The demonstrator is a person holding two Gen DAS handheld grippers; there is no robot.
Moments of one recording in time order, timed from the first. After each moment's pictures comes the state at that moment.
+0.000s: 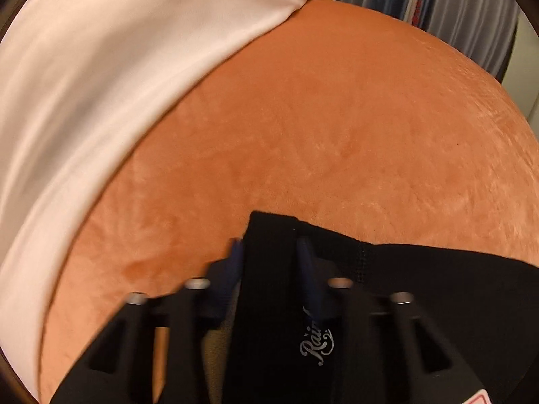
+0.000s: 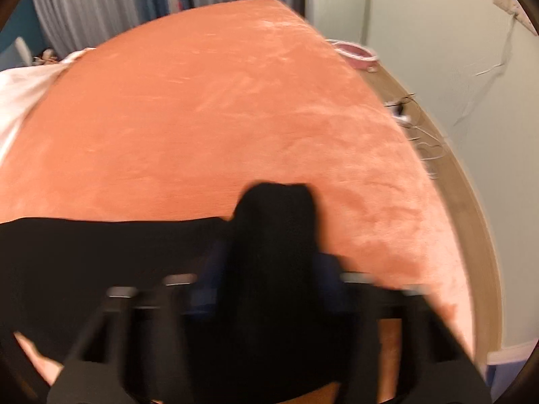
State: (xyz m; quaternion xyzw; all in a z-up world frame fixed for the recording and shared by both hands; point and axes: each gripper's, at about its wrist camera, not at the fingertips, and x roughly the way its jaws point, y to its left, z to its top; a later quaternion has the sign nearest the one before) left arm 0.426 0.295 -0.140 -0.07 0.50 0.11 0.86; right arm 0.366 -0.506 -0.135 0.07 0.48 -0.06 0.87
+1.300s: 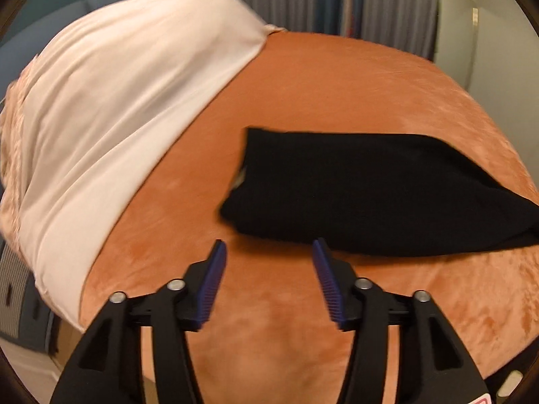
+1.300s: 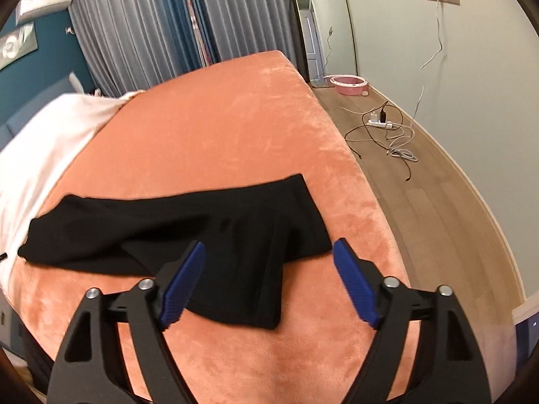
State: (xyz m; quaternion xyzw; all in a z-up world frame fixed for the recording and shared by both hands) left arm 0.058 0.240 -0.058 0.00 0.43 0.03 0.90; right arm -0.009 -0.533 -0.059 0.09 0.38 -0.03 0.92
